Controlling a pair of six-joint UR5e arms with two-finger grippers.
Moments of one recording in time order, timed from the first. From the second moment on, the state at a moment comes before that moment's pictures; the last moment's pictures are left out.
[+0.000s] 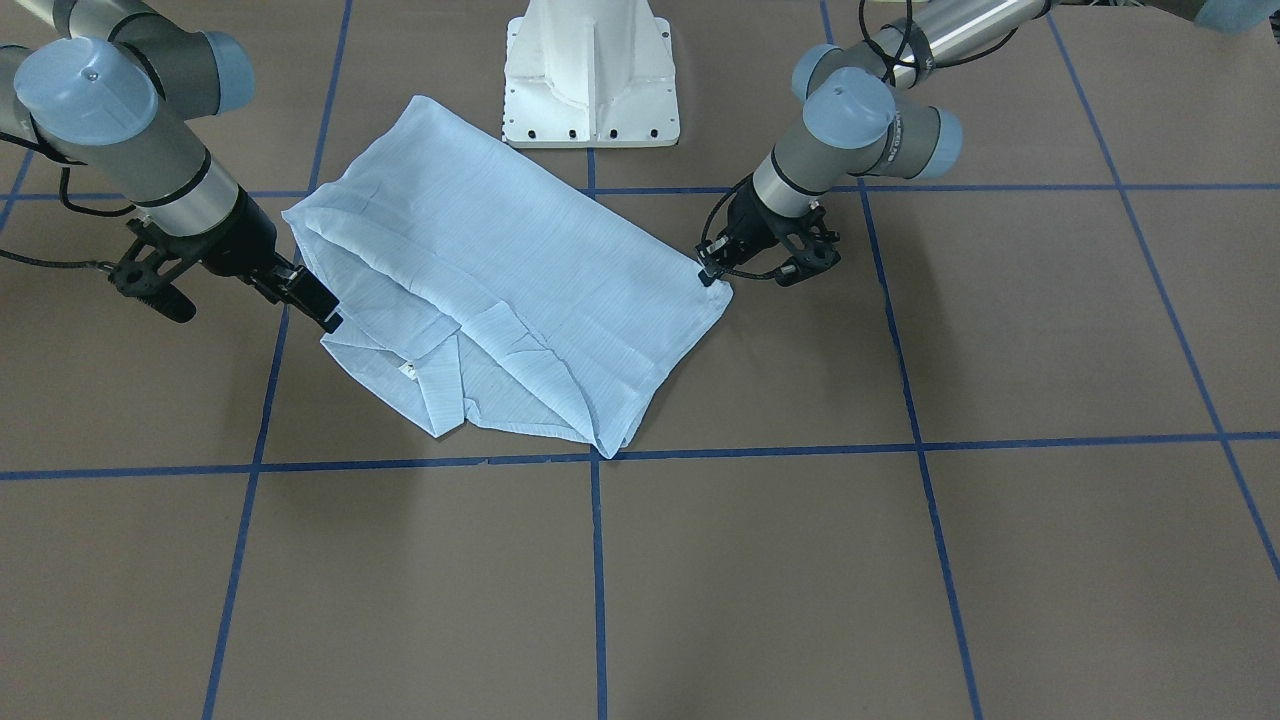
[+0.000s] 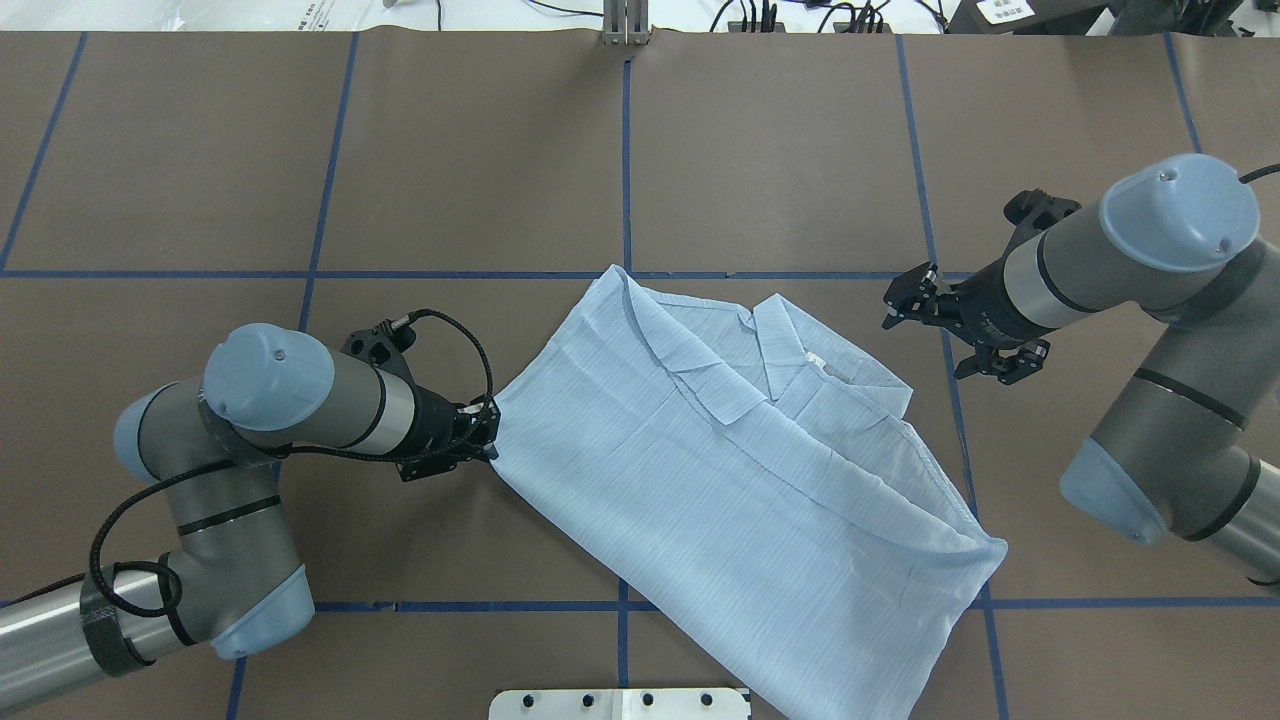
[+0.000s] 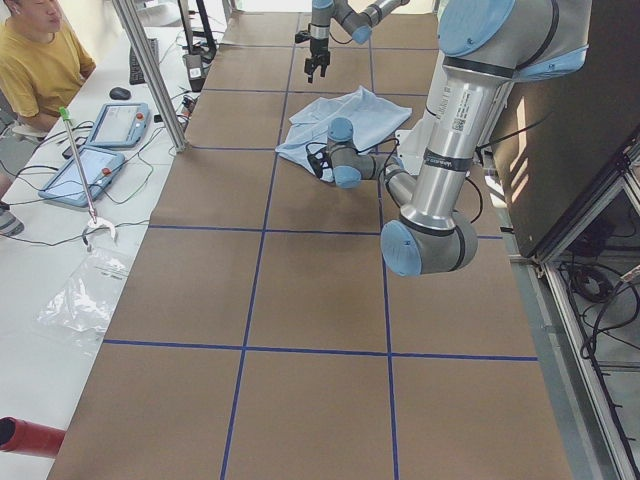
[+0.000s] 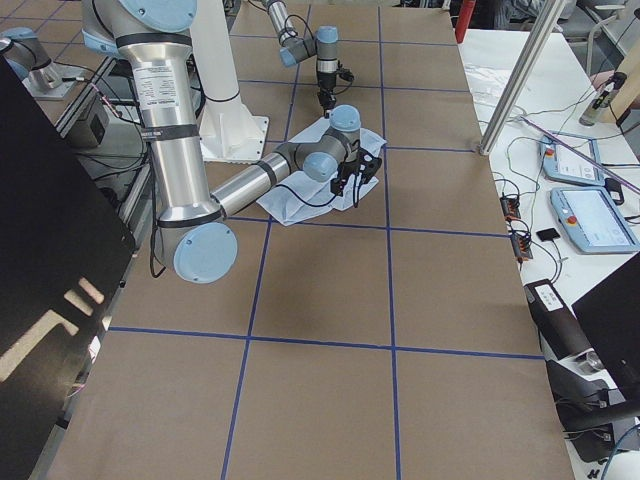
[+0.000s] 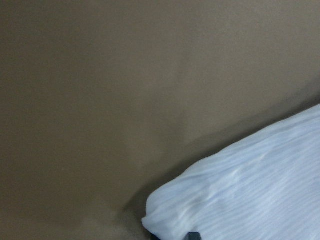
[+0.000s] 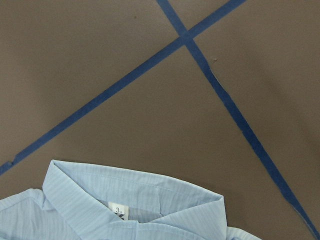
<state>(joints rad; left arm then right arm) -0.49 -1.93 -1.68 -2.21 -1.95 -1.86 0.77 -1.39 1.88 -1.23 2.09 1.65</state>
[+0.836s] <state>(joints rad) -0.79 -2.25 -1.30 -2.25 -1.92 -1.59 0.76 -1.34 1.86 -1.22 2.08 1.66</state>
